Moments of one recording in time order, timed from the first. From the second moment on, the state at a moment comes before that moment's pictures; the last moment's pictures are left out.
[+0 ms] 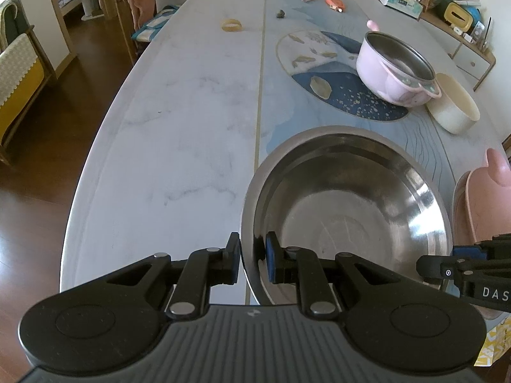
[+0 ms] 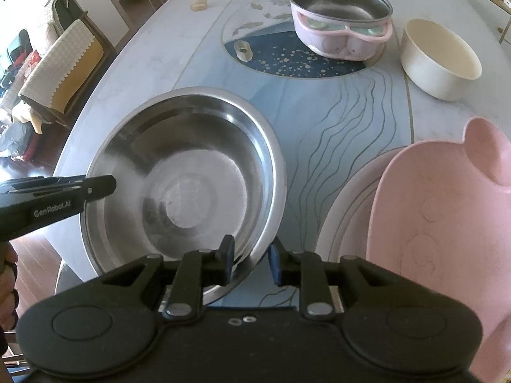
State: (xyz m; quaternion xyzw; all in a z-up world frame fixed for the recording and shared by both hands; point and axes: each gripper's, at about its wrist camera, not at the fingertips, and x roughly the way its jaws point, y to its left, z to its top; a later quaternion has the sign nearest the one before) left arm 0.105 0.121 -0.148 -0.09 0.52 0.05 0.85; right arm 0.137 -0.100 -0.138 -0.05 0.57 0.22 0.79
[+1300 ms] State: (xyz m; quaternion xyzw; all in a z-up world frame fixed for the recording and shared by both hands) left arm 0.168 0.096 -0.031 -0.02 0.40 -0.02 0.91; right arm 0.187 -0.158 -0.035 0.06 0.46 0.16 0.87
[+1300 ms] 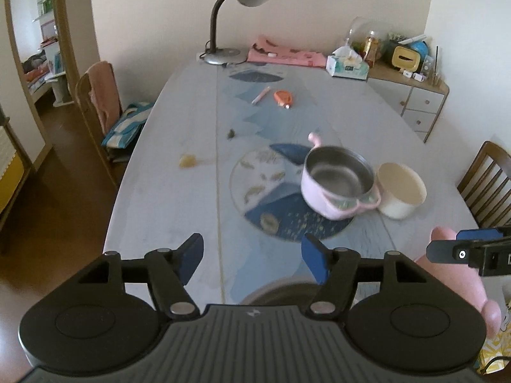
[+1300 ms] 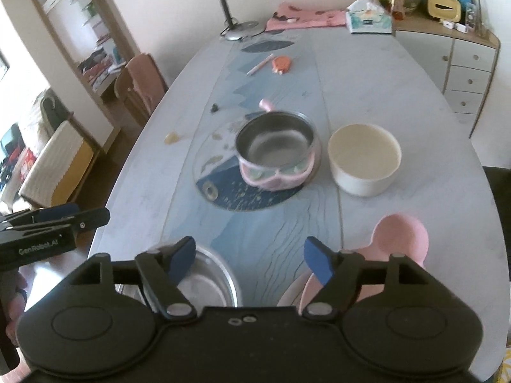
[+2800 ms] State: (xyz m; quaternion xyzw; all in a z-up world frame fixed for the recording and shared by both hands) left arm 0.455 -0.008 -0.133 0.02 0.52 -0.16 0.84; right arm 0.342 -0.168 -0.133 0.17 0.54 0.09 0.82
